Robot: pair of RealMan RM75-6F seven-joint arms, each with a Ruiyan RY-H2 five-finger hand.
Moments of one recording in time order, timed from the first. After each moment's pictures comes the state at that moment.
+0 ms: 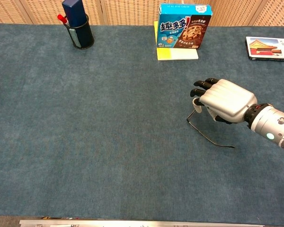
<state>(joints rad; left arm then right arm) -0.06 -1.06 -0.04 -1.69 1.43 1.48 0.11 0.52 -1.43 0.00 -1.65 -1.38 0.93 -0.78</state>
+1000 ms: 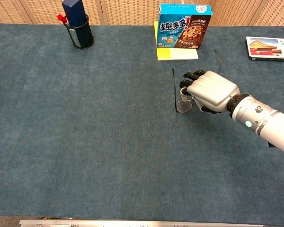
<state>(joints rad) -0.05 -1.05 -0.04 -1.70 1.44 1.48 0.10 0.61 -1.53 0.04 -1.53 -1.31 0.92 -0.75</state>
